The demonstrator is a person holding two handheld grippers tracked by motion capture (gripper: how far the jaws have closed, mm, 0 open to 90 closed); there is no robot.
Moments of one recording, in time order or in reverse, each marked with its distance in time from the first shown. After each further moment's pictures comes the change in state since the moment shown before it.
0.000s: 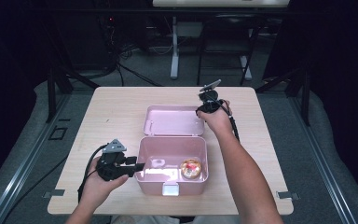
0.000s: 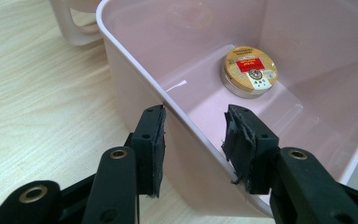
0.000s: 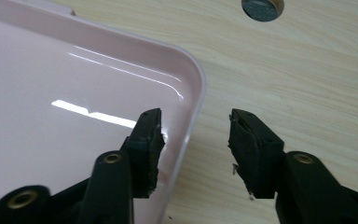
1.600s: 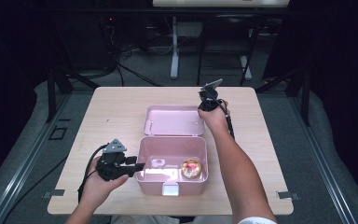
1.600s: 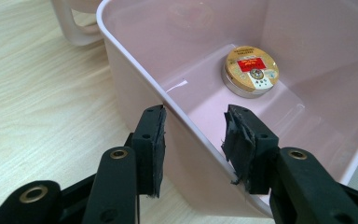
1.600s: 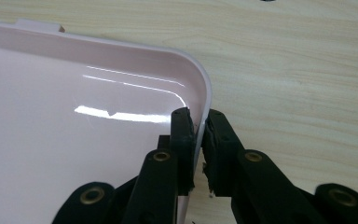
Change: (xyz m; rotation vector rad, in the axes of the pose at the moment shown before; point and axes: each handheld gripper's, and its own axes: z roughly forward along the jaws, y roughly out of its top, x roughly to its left) left arm 0.000 0.001 0.000 0.007 0.006 0.011; right arm -0.002 0.007 0.011 0.050 0.037 0.143
